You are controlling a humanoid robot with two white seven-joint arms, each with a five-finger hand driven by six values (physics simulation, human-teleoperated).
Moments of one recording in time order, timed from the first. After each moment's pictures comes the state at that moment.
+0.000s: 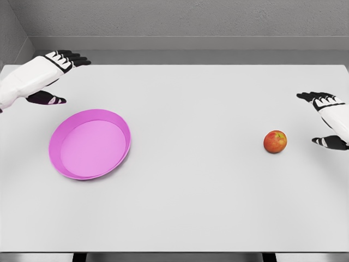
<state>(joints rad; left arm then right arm) -0.58 0.86 -0.54 -1.31 -0.43 -0.61 -0.07 0.02 -1.08 0.34 -1.73 0.28 -0.11 -0.19</state>
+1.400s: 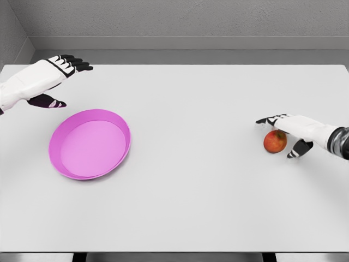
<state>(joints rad) -0.58 0.87 -0.55 -1.32 -0.44 -0.61 -0.11 -0.42 -0.98 0.67 -1.68 0.27 0.03 0.44</state>
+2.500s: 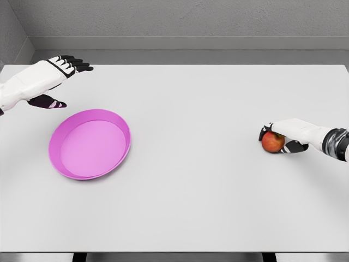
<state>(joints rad) -0.58 0.87 -0.55 -1.32 -0.43 -0.61 -0.11 -0.44 -0.97 0.69 -1.67 0.27 0.05 0.47</state>
